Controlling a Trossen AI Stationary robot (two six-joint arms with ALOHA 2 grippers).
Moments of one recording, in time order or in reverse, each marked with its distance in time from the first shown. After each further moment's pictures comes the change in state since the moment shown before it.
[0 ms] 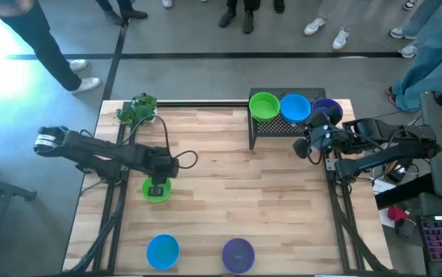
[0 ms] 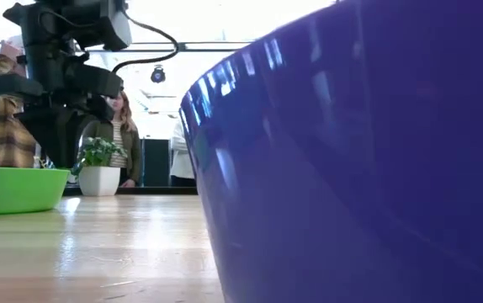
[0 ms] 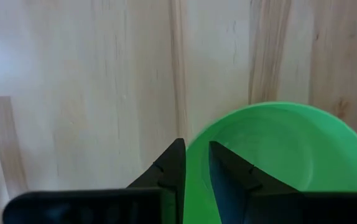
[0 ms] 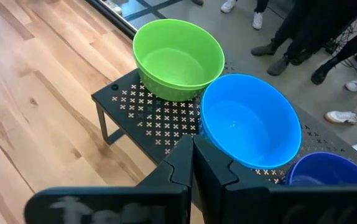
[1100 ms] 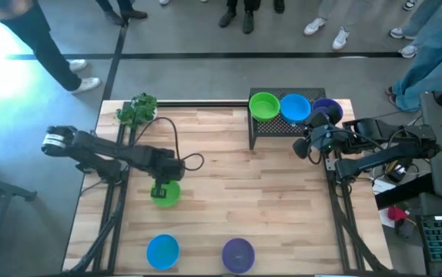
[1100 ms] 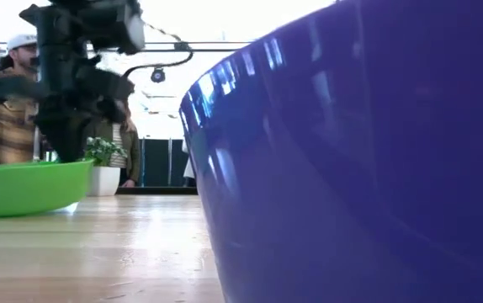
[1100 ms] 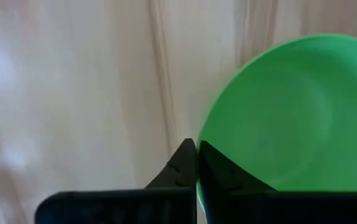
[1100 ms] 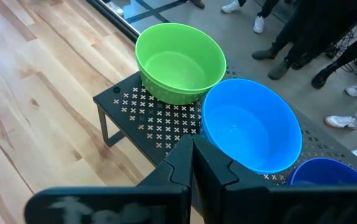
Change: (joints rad) left arm 0.000 0.109 0.059 0.008 0.030 0.055; right arm 0.000 0.000 0.000 0.018 0.001 -0.027
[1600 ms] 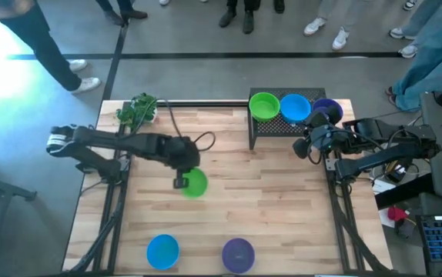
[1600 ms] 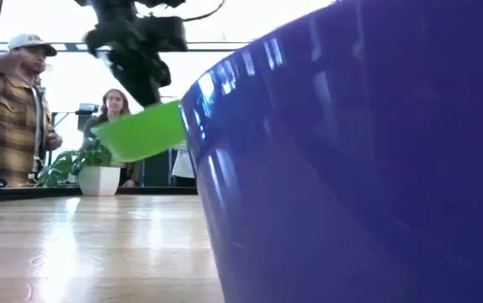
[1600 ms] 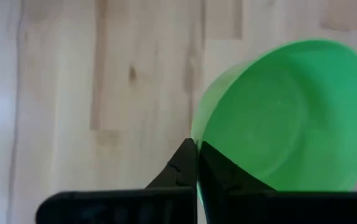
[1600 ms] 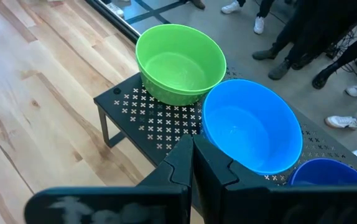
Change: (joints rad) left arm 0.086 0.060 0.269 0.112 -0.003 -0.031; right arm 0.000 0.000 0.000 0.004 0.000 0.000
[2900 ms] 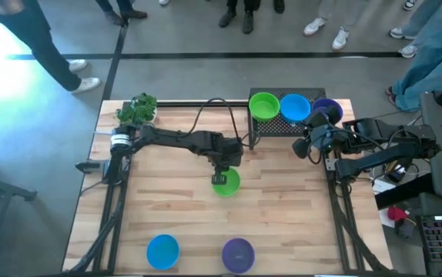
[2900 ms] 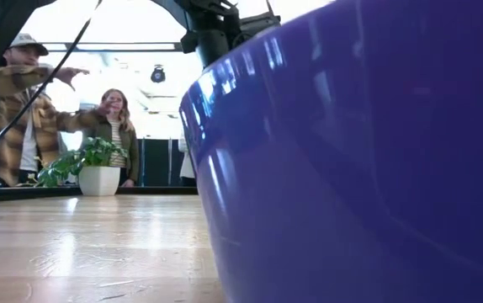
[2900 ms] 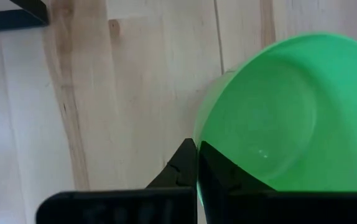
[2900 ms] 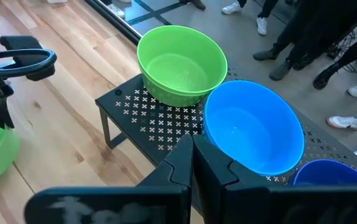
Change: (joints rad) left arm 0.087 0.625 0.516 0.004 0.105 0.201; right arm 0.000 0.000 0.000 0.007 -0.001 0.000
